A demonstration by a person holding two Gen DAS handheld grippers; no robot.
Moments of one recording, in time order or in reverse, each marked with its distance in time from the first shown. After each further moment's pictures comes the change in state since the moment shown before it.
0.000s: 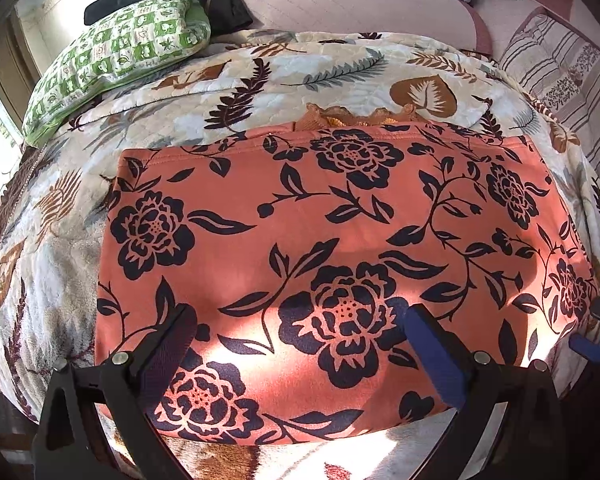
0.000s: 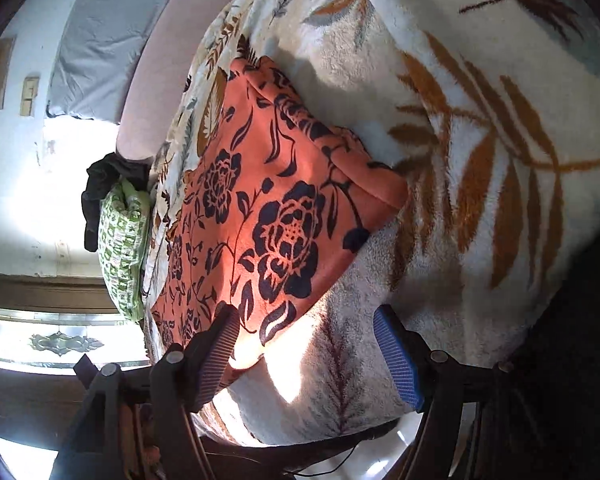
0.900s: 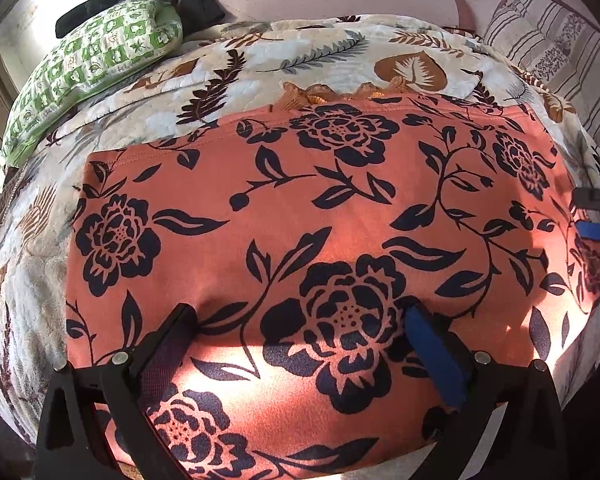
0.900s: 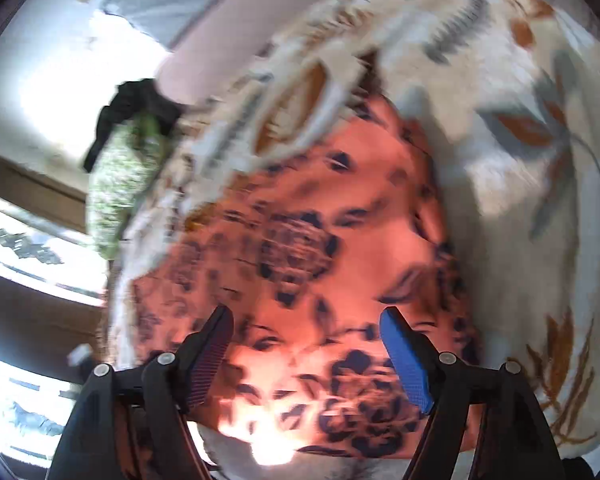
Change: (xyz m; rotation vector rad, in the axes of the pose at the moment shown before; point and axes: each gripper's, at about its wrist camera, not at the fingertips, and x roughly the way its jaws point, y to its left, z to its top) left arm 0.027 -0.005 -0.003 0.091 0.014 -0.012; right arm 0.049 0.073 0.077 -0.361 0.089 -0.194
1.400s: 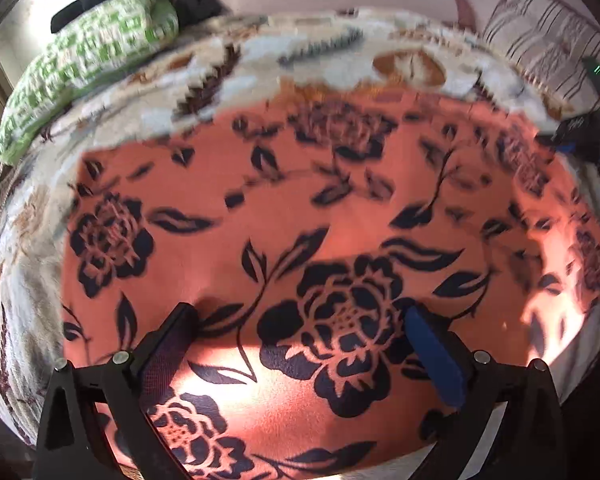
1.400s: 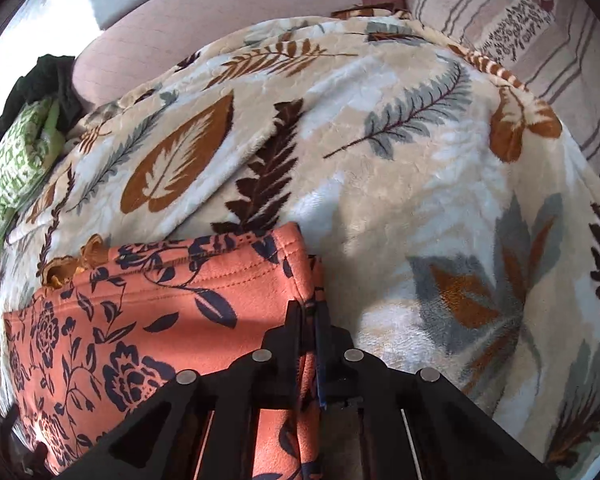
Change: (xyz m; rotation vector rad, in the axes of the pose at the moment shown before) left arm 0.017 0.000 0.001 0.002 0.019 -0.019; right arm 0.024 0.001 0.093 -0.175 -0.135 -0.344
